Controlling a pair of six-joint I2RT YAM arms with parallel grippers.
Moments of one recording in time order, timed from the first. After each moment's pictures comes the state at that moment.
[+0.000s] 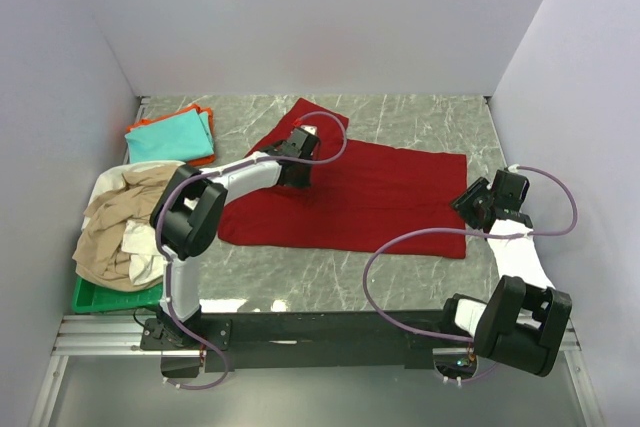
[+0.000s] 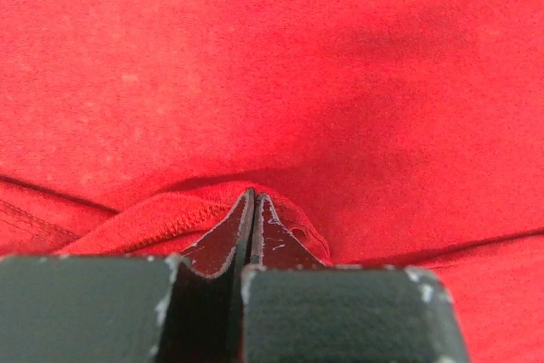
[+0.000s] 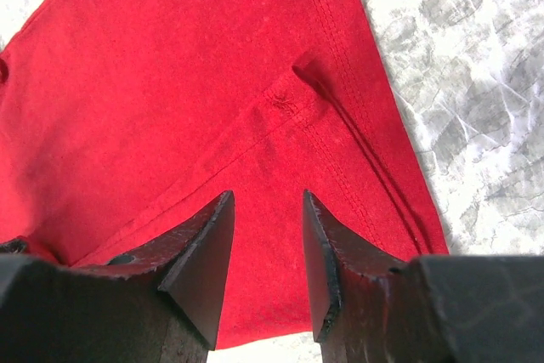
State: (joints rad) left arm -0.62 1.98 1.40 -0.37 -0.21 -0.40; right arm -0.34 1.13 0.61 -0.30 -0.20 0.54
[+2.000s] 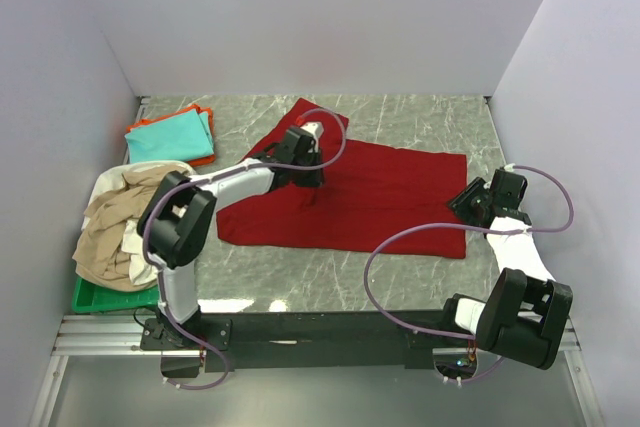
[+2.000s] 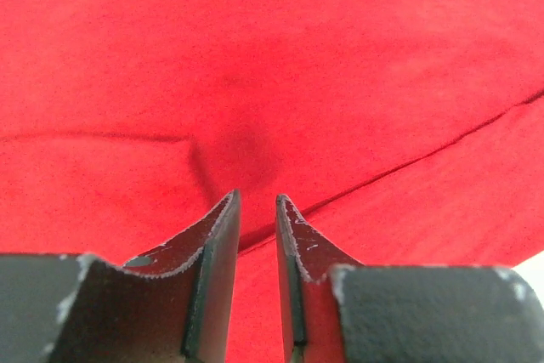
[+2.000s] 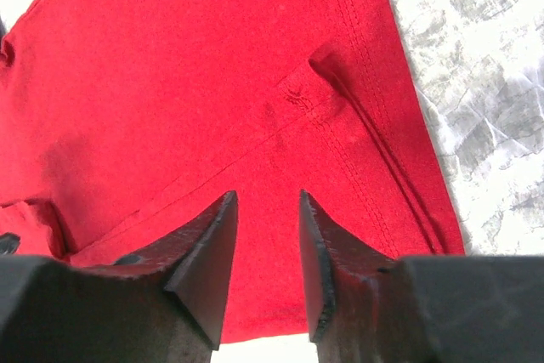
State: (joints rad) left arm -0.63 1.90 1.31 -0.17 0.07 -0.48; right arm -0.34 1.17 0.61 -0.28 -0.25 0.53
